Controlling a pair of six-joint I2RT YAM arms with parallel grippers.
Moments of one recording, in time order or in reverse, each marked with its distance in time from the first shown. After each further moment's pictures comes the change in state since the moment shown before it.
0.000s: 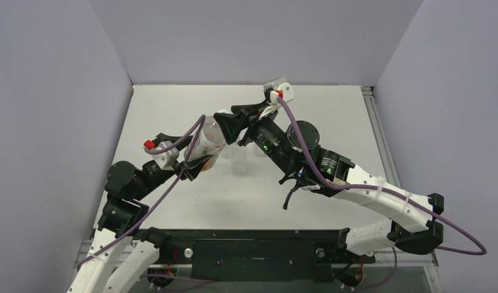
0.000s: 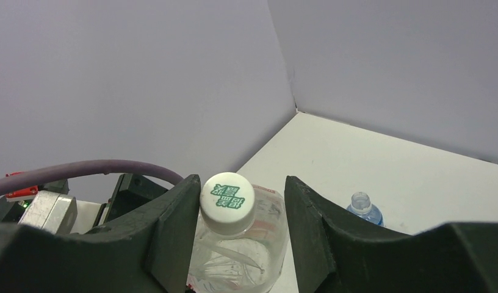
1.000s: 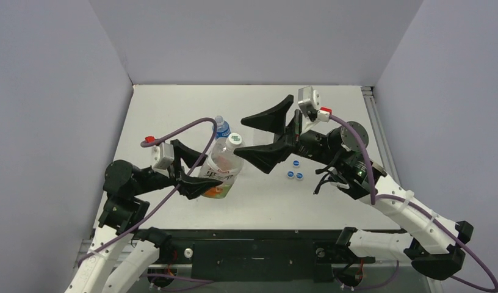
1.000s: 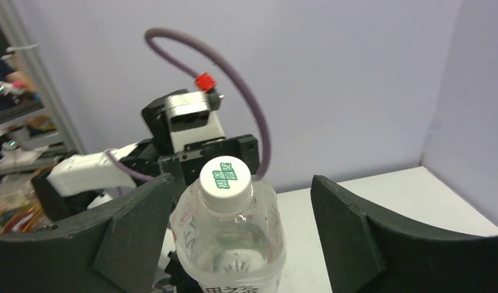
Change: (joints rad) left arm -0.001 0.040 0.017 0.123 0.484 -0.416; right arm -0.259 -0.234 -0.251 0.213 -0.921 0.019
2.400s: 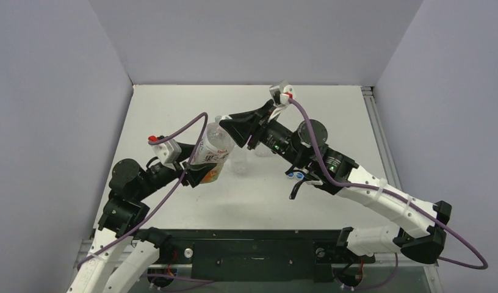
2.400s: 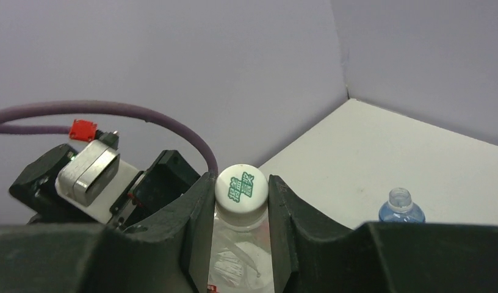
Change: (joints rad) left arm 0.004 -0.031 -0.017 -0.234 -0.470 0.316; right arm 0.116 0.188 0.101 -0.122 0.629 0.101
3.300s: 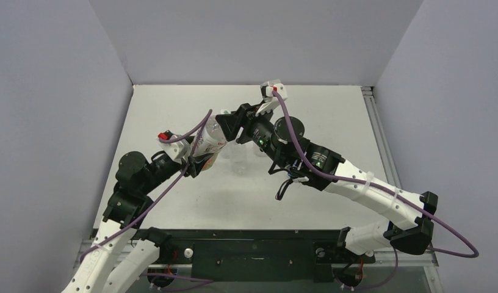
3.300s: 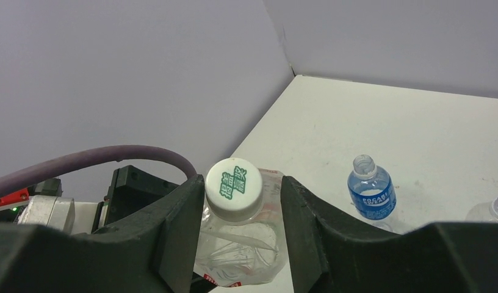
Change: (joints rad) left arm 0.001 0.060 0.000 0.021 -0.080 0.169; right arm 0.047 0.076 0.080 -0.118 0.237 0.071
